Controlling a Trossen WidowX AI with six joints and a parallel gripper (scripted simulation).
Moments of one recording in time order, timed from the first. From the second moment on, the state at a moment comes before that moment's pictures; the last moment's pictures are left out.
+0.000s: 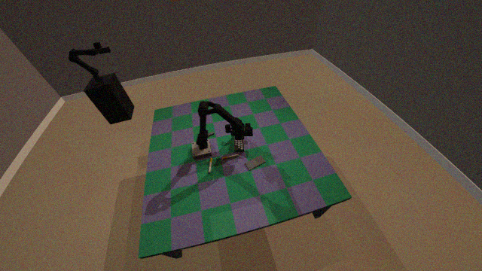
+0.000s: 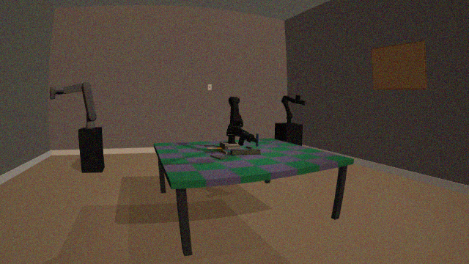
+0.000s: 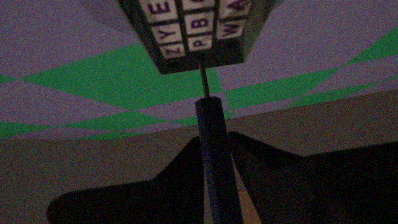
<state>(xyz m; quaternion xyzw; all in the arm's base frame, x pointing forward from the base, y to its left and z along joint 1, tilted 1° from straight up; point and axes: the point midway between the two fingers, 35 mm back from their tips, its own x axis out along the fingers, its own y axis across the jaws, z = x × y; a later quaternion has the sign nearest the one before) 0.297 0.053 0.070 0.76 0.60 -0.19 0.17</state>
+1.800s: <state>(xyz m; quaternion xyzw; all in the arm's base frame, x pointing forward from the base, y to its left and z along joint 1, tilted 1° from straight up) 0.296 0.054 0.070 0.76 0.60 -0.19 0.16</state>
